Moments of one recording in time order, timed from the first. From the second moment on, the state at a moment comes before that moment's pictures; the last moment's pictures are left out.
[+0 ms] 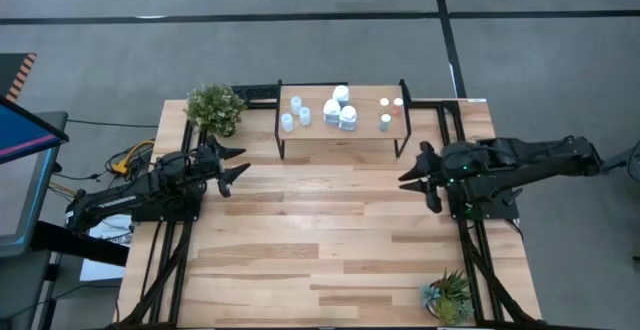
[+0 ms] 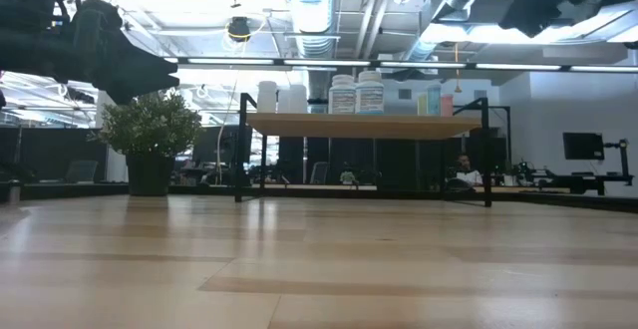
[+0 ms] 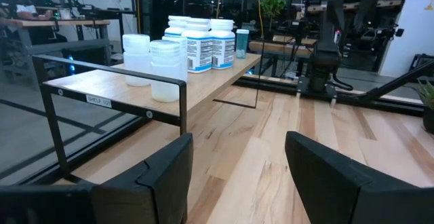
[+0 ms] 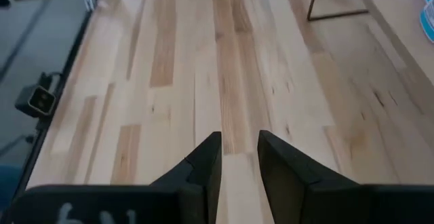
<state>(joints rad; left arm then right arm) 0.31 0.03 0.03 -0.02 -0.04 -0.07 0.10 0.74 0.81 -0.69 0.05 0.21</state>
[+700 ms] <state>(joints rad) 0.31 0.03 0.03 -0.02 -0.04 -0.07 0.06 0.11 0.25 -0.23 0.09 0.21</state>
